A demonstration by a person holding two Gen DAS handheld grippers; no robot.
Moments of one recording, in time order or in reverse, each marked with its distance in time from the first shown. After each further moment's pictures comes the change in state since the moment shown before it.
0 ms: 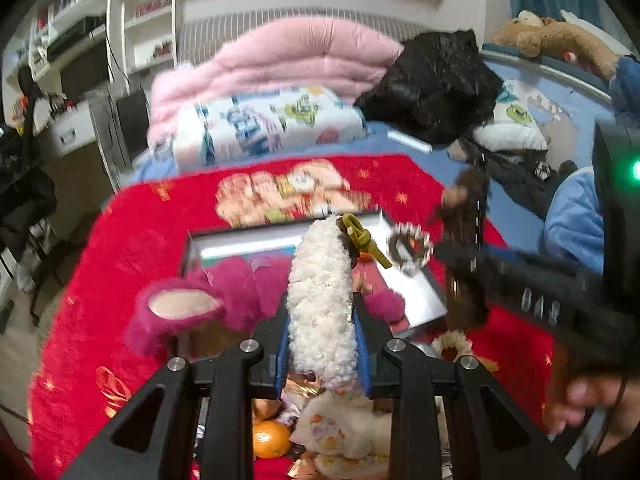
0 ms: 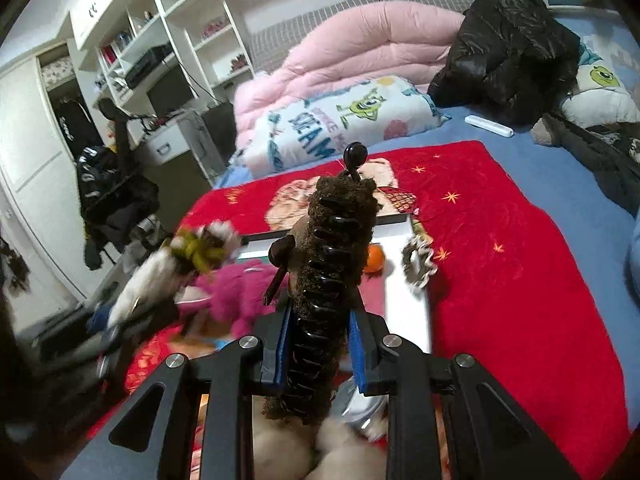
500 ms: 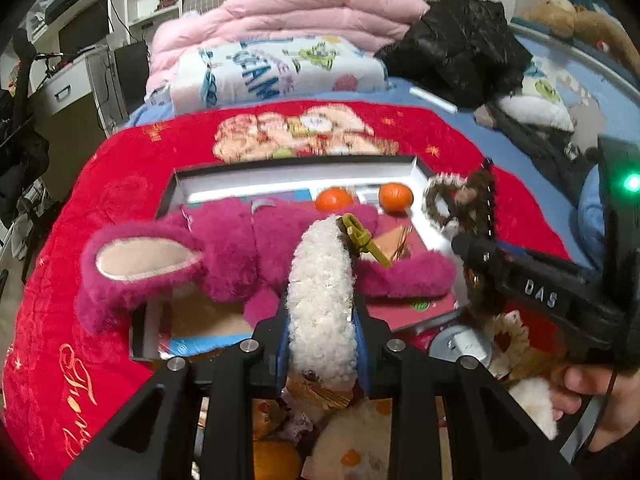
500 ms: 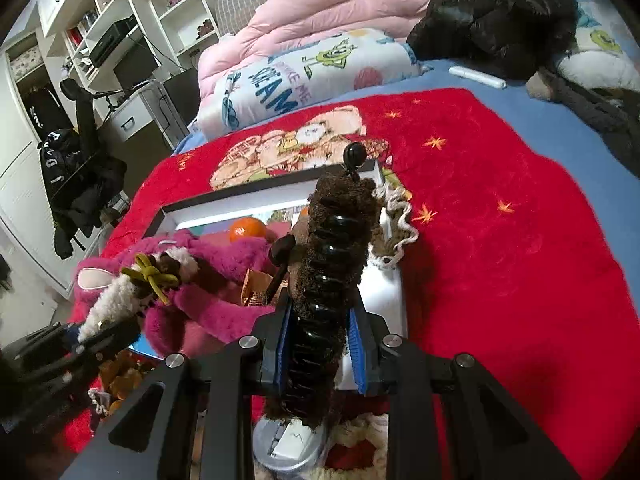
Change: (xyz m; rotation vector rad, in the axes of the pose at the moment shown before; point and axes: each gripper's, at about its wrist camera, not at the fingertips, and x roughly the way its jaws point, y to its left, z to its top) left arm 0.081 0.017 -0.028 -0.060 0.144 0.018; right arm 0.094 -0.049 -0.020 0.039 0.118 -0.061
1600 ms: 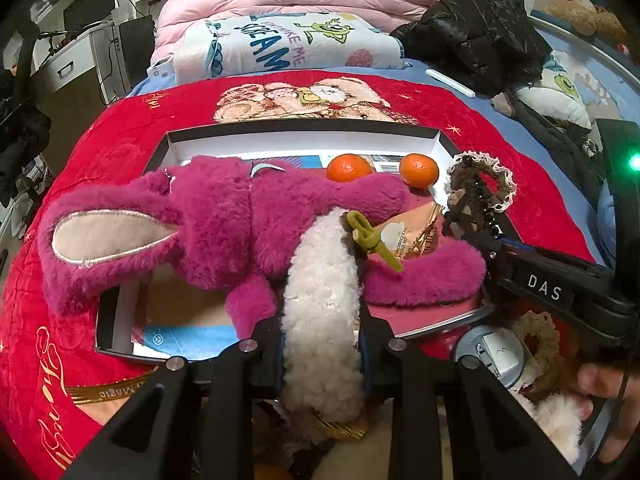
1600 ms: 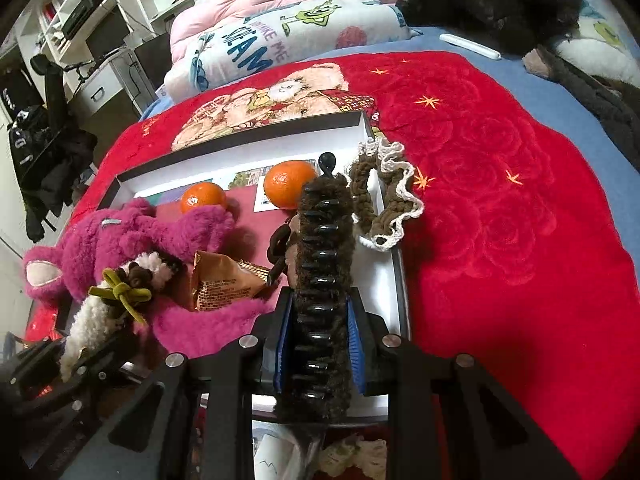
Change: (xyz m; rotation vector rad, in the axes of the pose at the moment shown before) left arm 0.036 0.005 -0.006 -0.045 0.052 0.015; right arm 0.040 -0.004 -0.005 0.003 0.126 -0.098
